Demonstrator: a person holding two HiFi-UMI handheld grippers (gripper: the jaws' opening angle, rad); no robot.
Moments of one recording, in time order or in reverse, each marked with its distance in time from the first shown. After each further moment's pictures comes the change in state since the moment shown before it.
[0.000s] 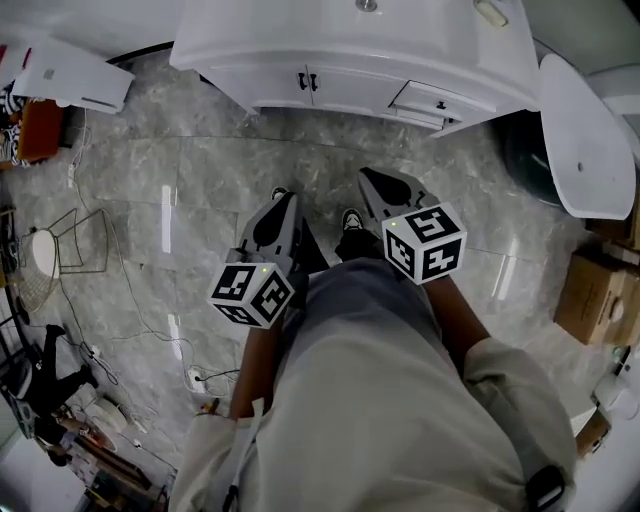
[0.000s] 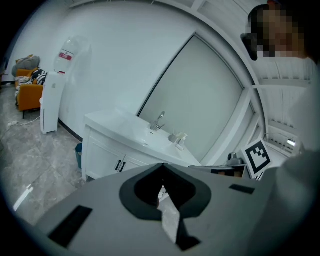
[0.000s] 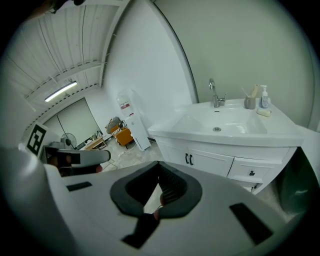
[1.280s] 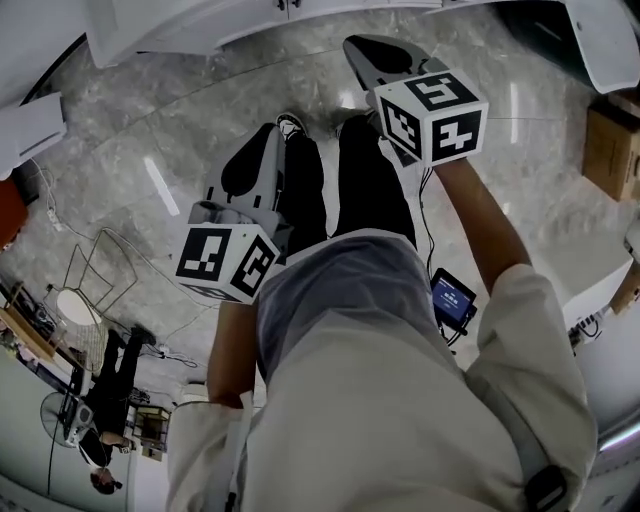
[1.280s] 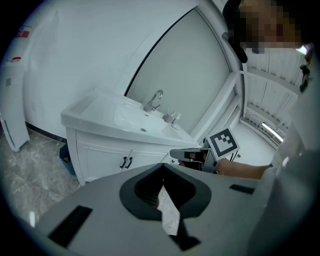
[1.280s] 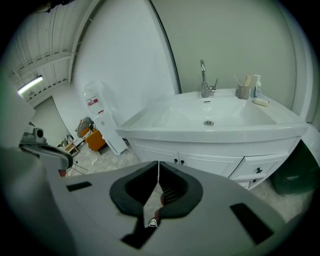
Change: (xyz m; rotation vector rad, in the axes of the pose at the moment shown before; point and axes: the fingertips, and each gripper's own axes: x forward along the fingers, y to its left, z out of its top) left arm 0.076 0.157 0.050 0.144 0.321 -0.262; right arm 0.199 -0.048 0.036 0.136 0.031 -0.271
